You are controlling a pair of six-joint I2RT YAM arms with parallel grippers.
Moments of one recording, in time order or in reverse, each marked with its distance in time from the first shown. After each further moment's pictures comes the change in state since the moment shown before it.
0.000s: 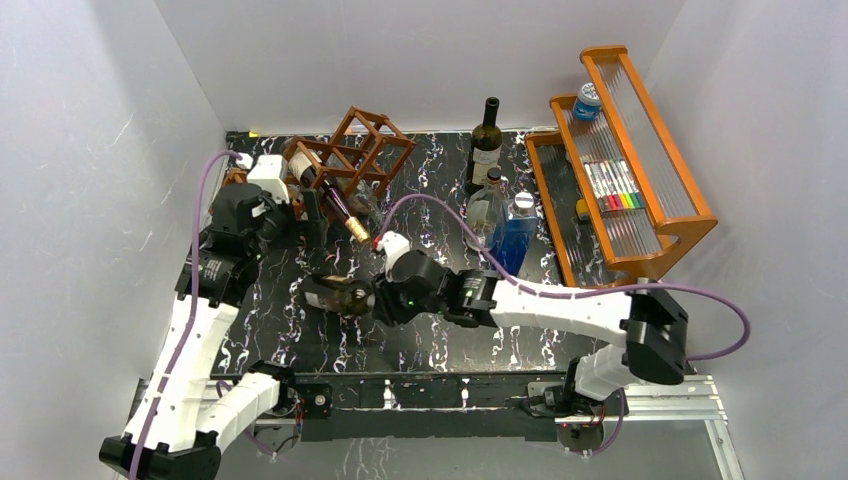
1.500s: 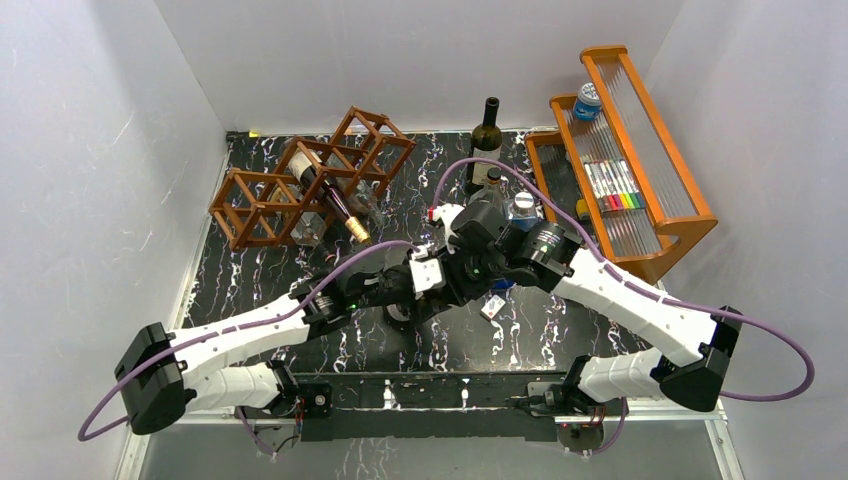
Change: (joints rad) left arm -0.741 0.199 -0.453 0.859 0.374 0.476; right arm -0.238 -0.231 0.252 -0.783 -0.152 -0.193
